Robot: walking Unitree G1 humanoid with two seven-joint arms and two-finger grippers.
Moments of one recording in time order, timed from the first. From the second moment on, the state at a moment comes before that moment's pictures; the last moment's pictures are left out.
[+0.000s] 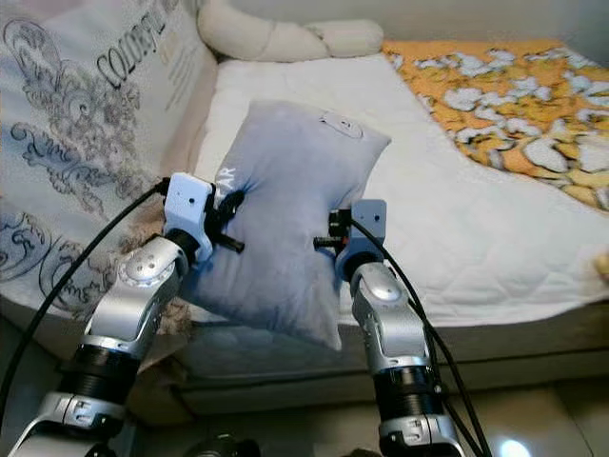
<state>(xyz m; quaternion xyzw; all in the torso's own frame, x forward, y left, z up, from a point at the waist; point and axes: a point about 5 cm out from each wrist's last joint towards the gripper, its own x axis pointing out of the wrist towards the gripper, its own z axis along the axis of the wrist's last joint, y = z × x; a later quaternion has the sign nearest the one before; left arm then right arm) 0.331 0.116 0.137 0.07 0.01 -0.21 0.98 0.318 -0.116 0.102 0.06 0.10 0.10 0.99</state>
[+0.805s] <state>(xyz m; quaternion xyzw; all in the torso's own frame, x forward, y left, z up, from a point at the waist) 0.336 0.125 0.135 0.07 0.02 -0.19 0.98 0.323 -0.110 0.108 0.05 0.10 0.11 0.99</state>
